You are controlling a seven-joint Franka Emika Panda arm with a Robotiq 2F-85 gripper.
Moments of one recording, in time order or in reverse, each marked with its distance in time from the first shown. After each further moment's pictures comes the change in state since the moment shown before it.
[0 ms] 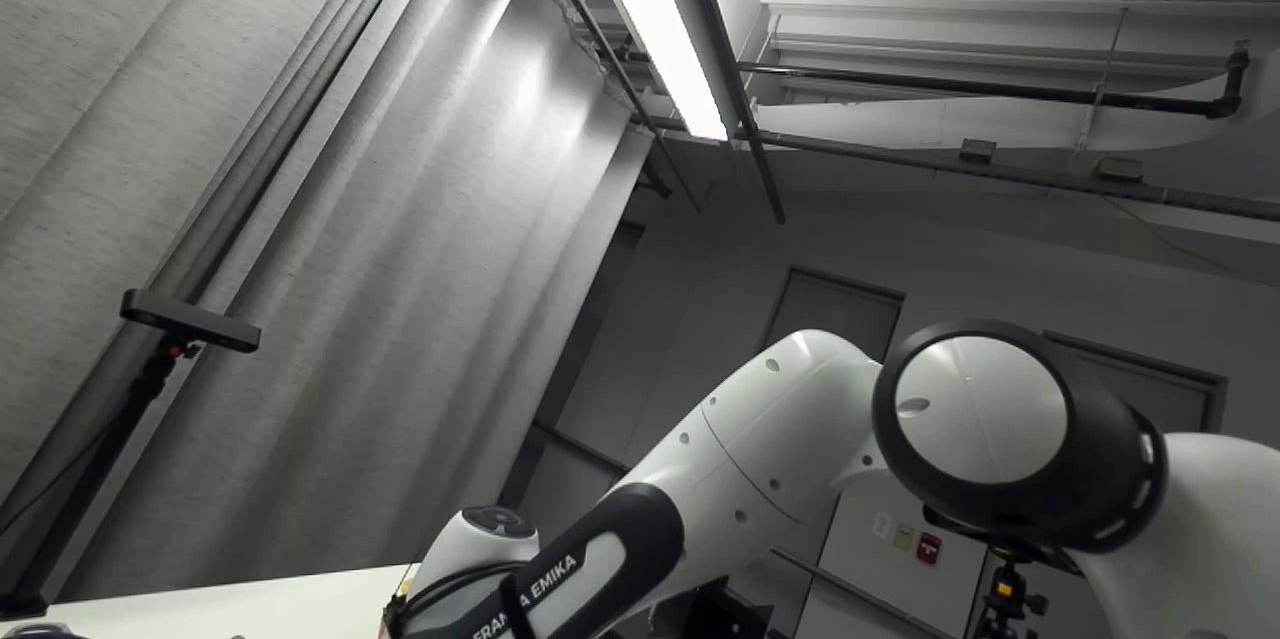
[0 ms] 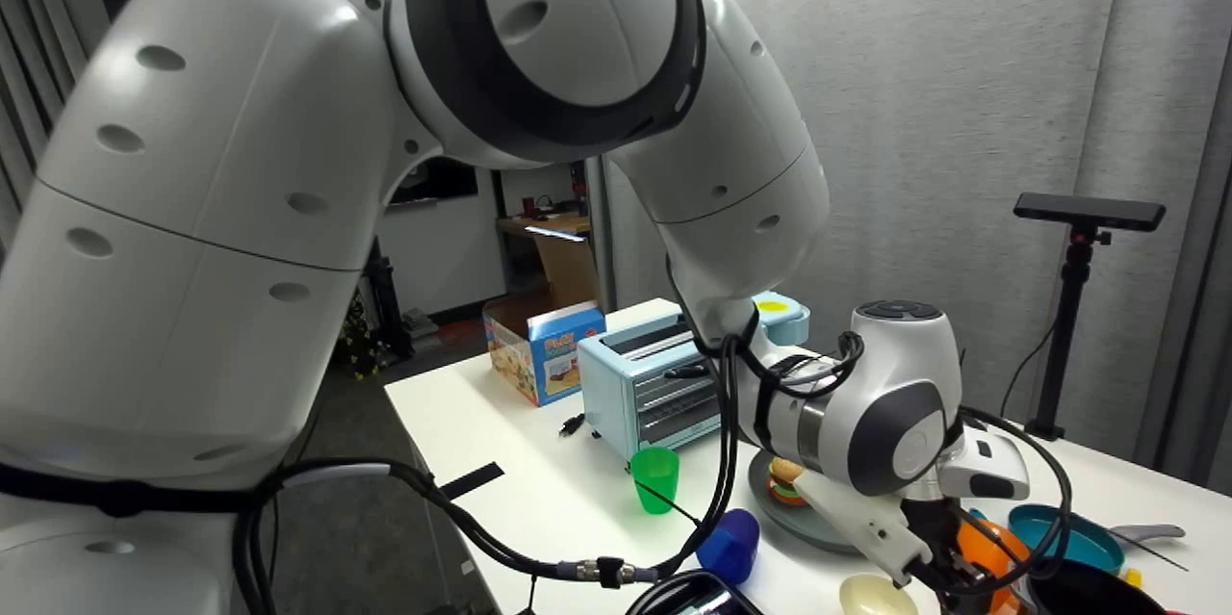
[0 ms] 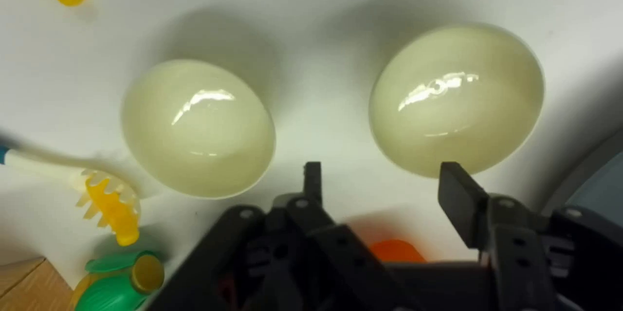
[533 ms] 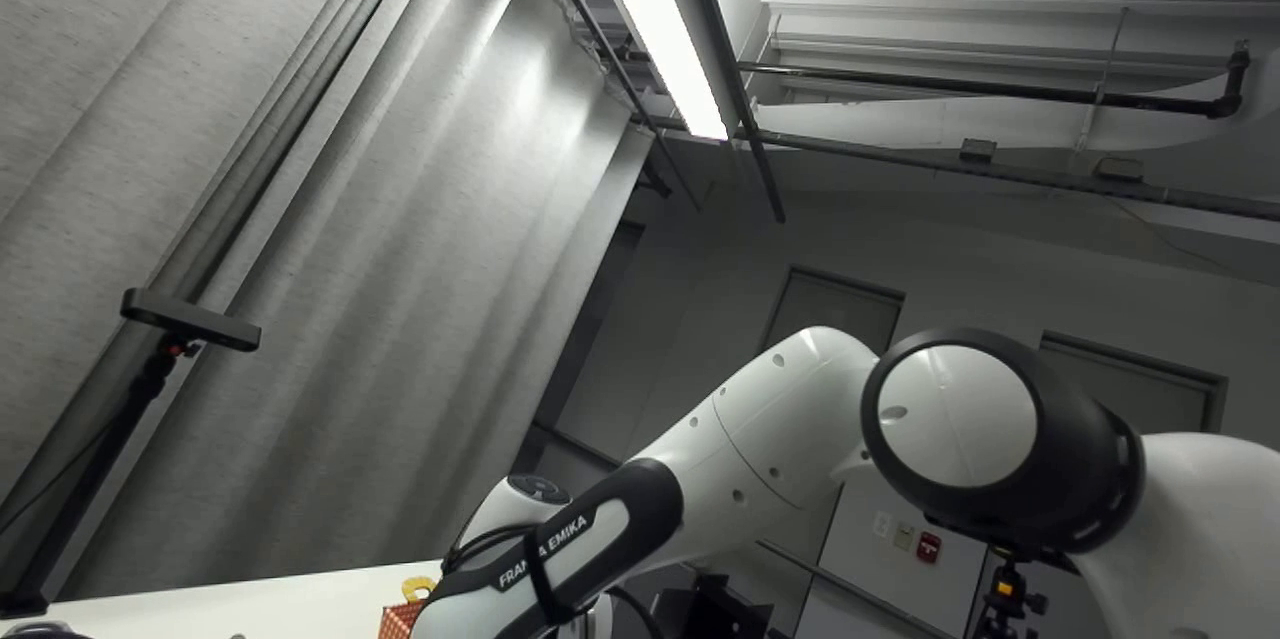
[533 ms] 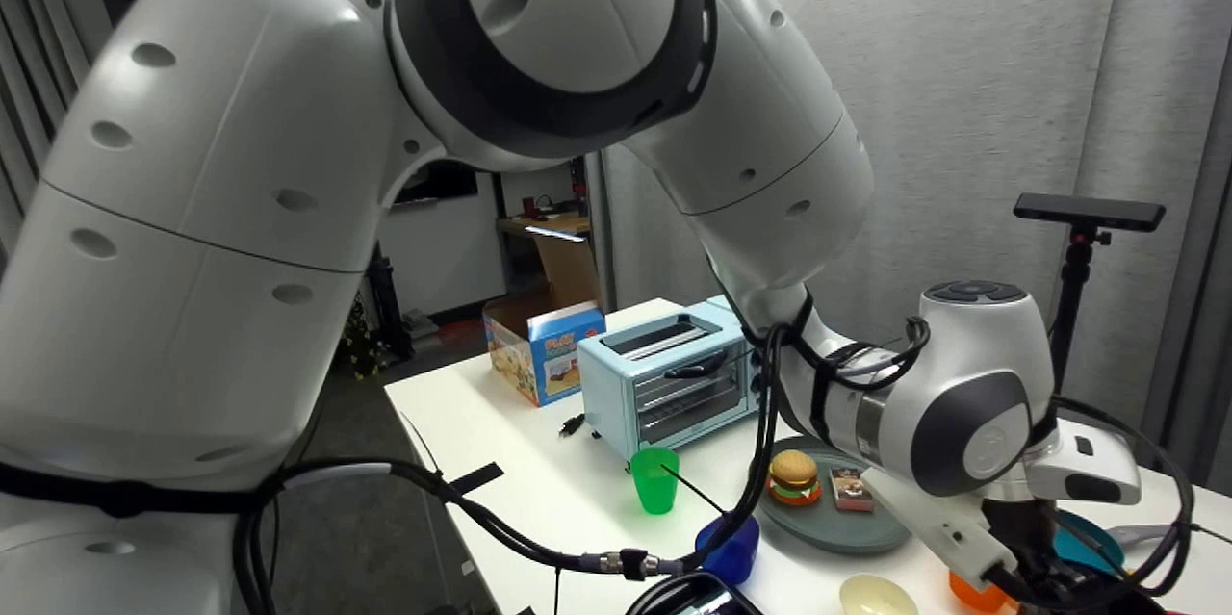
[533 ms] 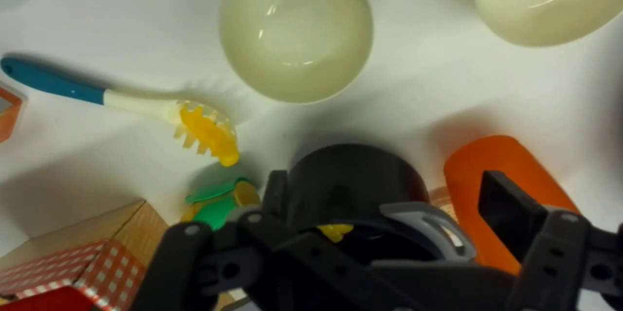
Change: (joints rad) arm -0.003 0.006 -0.095 0.079 0.064 -0.003 0.002
